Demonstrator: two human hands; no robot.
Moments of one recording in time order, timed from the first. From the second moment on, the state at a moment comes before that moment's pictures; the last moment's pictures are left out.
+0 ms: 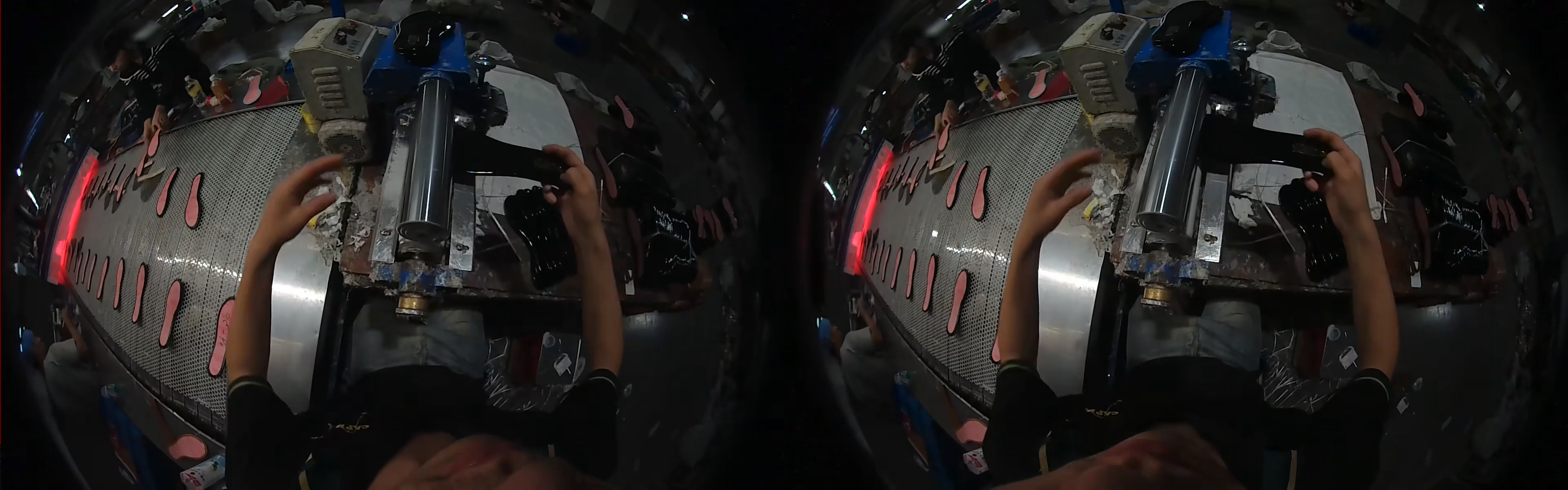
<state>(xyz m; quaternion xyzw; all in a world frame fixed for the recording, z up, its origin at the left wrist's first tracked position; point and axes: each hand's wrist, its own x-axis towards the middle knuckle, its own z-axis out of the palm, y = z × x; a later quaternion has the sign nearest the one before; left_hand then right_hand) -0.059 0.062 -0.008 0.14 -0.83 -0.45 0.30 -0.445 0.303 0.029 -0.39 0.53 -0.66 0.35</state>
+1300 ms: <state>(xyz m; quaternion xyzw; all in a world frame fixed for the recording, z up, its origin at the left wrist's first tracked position) 0.107 -0.014 -0.180 0.35 -0.20 -0.68 0.61 -0.290 0.467 -0.322 -0.16 0.64 -0.41 0.63</state>
